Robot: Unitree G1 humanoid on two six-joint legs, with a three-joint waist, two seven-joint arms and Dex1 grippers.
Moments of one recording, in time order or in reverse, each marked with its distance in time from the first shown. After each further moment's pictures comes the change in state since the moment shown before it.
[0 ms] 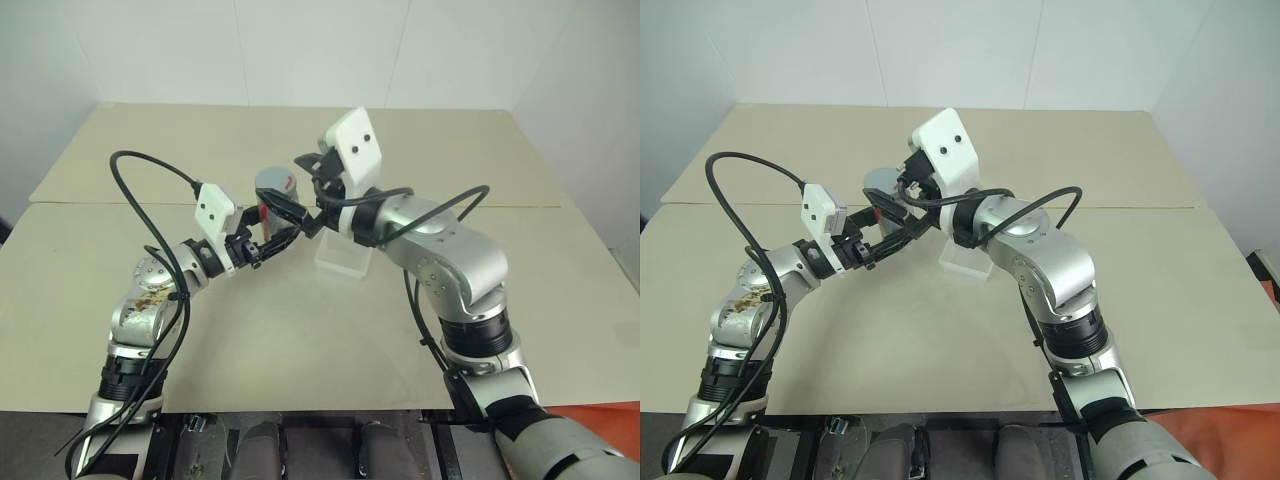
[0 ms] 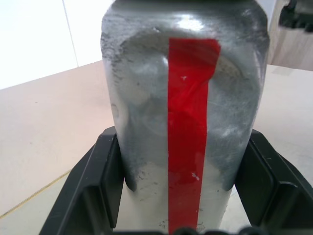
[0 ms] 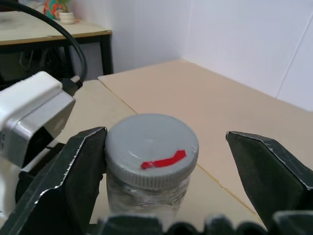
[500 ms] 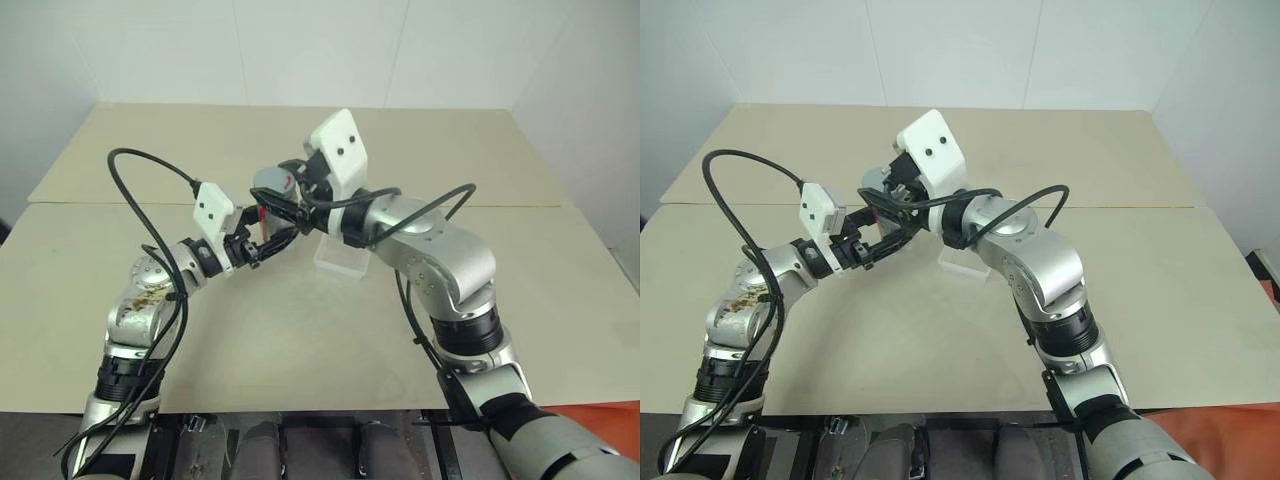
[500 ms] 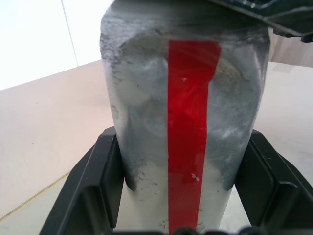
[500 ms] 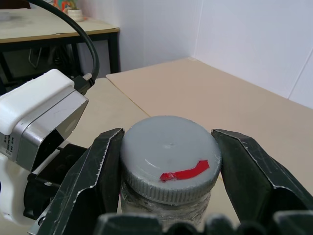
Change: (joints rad) left arm 0.003 0.017 0.000 -0.017 -0.002 0.012 -0.004; right arm -0.013 0.023 0.021 0.011 -0.013 0.000 0.017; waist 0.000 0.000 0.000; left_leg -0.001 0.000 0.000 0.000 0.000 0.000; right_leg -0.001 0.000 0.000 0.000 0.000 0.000
